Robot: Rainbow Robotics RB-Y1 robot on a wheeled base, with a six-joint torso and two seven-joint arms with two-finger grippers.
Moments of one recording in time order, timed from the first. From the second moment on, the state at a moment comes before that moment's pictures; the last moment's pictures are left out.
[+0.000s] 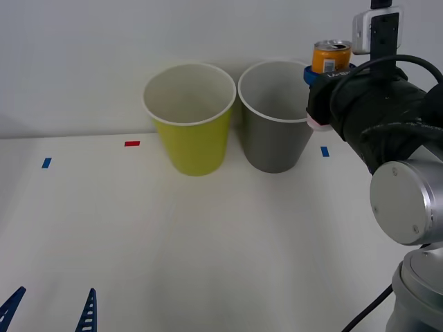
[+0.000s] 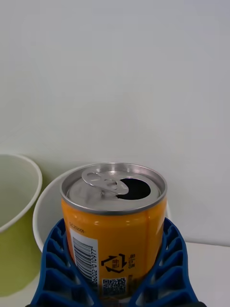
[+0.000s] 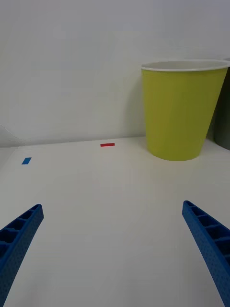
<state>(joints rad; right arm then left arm) -0.28 0.02 0.06 -2.48 0.02 1.23 1.64 1.15 0.36 -0.23 -2.19 0.20 -0.57 -1.63</state>
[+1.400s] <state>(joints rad) -0.53 -0.04 -0.02 -1.91 0.05 0.63 1.45 1.15 0.36 -0.23 -2.19 0.20 -0.57 -1.63</state>
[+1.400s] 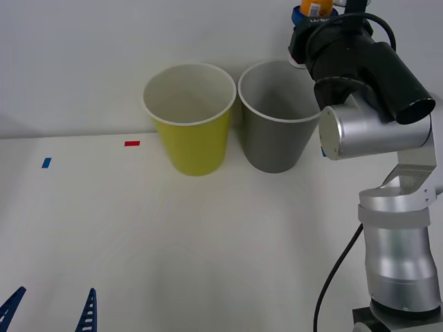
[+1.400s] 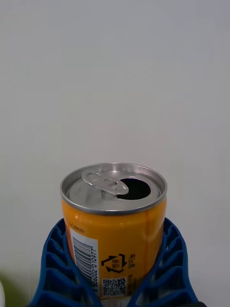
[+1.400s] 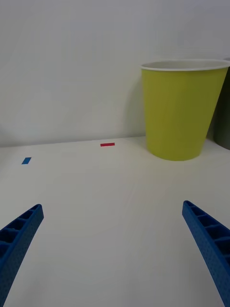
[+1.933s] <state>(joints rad) -0.53 -0.10 0.01 -1.83 0.01 0.56 1.40 1.15 0.36 -0.23 -2.19 0.20 -0.57 -1.63</state>
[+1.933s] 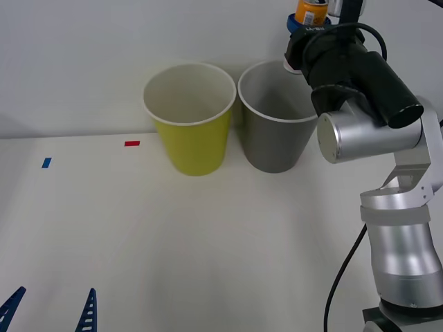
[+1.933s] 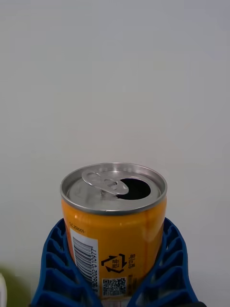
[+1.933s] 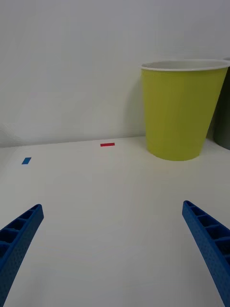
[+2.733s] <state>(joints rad) -0.53 -0.11 0.05 -1.83 0.13 0.54 1.38 1.15 0.36 -0.23 -2.19 0.20 -0.57 -1.63</state>
